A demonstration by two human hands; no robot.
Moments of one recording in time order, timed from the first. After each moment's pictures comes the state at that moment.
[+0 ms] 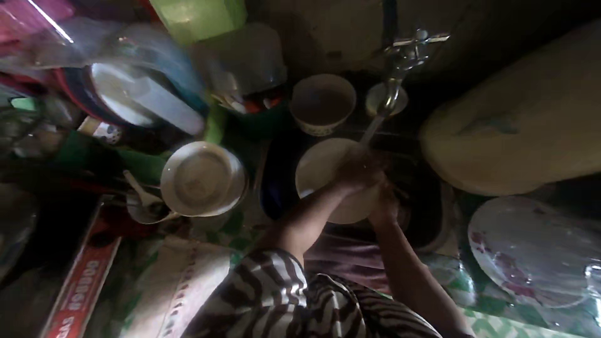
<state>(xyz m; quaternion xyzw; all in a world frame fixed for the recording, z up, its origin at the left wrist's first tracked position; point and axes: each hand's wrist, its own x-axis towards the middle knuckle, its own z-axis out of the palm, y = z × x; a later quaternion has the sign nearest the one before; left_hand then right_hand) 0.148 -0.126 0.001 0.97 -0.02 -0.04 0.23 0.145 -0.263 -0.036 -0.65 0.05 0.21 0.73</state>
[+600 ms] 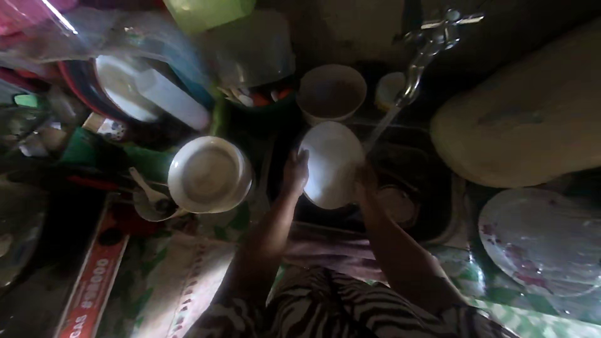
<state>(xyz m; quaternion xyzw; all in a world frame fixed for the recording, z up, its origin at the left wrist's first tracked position) 0.039 -0.040 0.037 0.70 0.46 0.10 0.54 0.146 -0.198 -0.062 -0.80 0.03 0.25 0.54</state>
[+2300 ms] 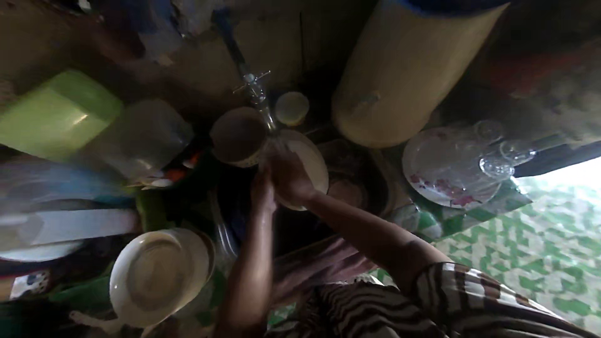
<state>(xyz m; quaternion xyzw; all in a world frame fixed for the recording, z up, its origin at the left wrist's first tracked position) 0.115 -0.087 0.056 0.65 0.34 0.09 0.67 0.167 -0.177 0.019 -0.85 -0.33 0.02 0.41</state>
